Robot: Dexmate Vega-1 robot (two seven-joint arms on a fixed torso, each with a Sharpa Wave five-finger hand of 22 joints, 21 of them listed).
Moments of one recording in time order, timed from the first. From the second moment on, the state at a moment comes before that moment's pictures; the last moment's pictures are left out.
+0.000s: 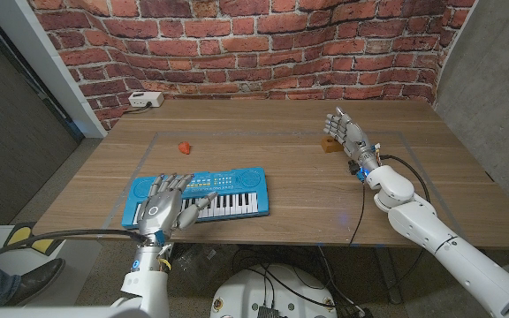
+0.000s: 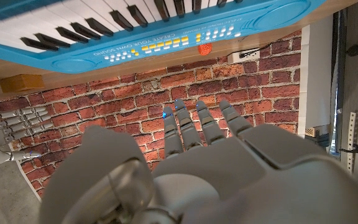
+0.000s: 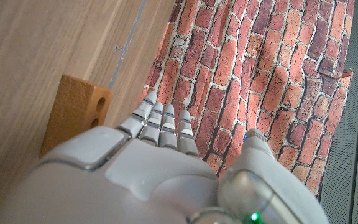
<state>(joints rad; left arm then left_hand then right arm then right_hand) 1.74 0.85 0.37 -2.35 0.72 0.72 0.79 0.51 0.13 -0.26 0.10 0.34 0.32 -0.11 0.17 0.19 0.39 -0.09 0.21 0.20 0.23 -0.04 0.20 0.18 0.06 0.11 0.21 0.18 -1.00 -0.60 -0.36 -1.57 0.59 0.28 -0.04 0.24 0.06 0.24 -0.08 0.17 0.20 0.10 0.20 0.19 0.19 0.15 0.21 0.18 0.16 0.11 0.19 0.18 0.19 -0.01 0.36 0.18</state>
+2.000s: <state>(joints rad) 1.40 0.68 0.21 -1.94 0.08 -0.21 0.57 0.51 0.14 -0.28 0.12 0.33 0.42 -0.04 0.20 0.19 0.37 -0.04 0.20 0.20 0.24 -0.02 0.20 0.18 0.14 0.13 0.22 0.18 -0.96 -0.55 -0.37 -1.49 0.56 0.41 -0.01 0.23 0.05 0.23 -0.09 0.17 0.20 0.11 0.19 0.19 0.19 0.15 0.21 0.18 0.16 0.11 0.19 0.18 0.19 0.00 0.35 0.18</state>
